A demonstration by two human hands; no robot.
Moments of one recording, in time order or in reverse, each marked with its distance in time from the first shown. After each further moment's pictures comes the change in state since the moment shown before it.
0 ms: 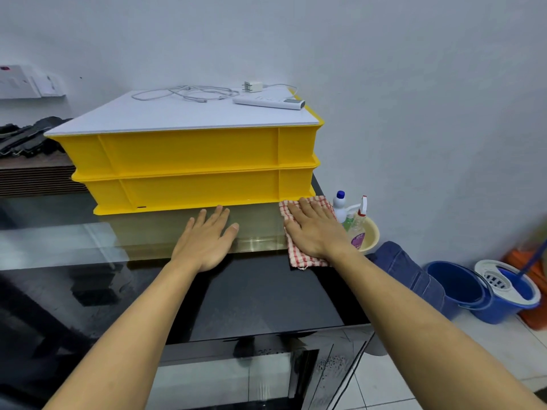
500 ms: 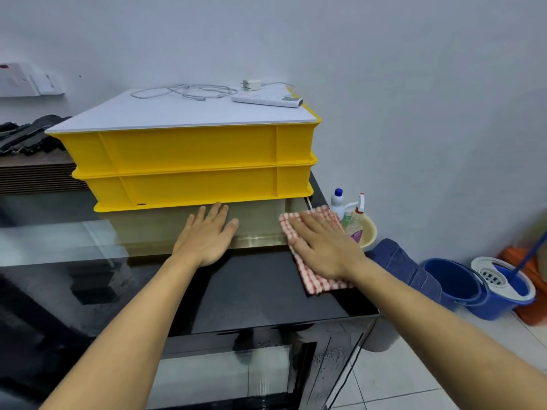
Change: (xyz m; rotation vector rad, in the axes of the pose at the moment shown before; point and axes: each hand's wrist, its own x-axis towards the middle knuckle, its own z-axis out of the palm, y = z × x) left_hand 0.002 -0.001 0.002 0.003 -0.010 0.001; right_hand -0.057 0.009 -0.002 -0.062 -0.026 -0.141
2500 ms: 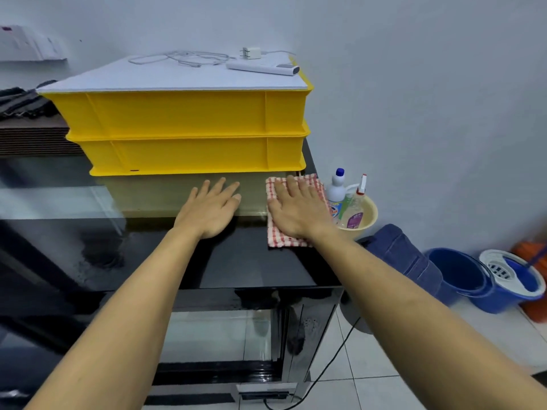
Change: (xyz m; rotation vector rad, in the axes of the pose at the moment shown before) left_hand -0.015 0.044 0.013 0.020 0.025 -0.020; right_hand 0.029 -0.011 0.004 0.054 0.015 0.074
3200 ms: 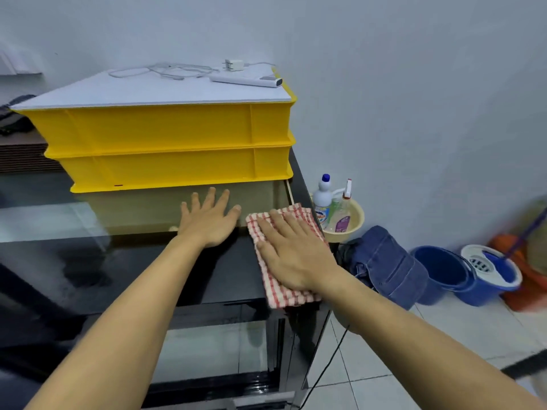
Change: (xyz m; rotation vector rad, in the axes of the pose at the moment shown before) left_hand 0.009 0.021 0.002 0.030 -0.044 -0.097; right_hand -0.079 -0.007 0.004 0.004 -0.021 -0.118
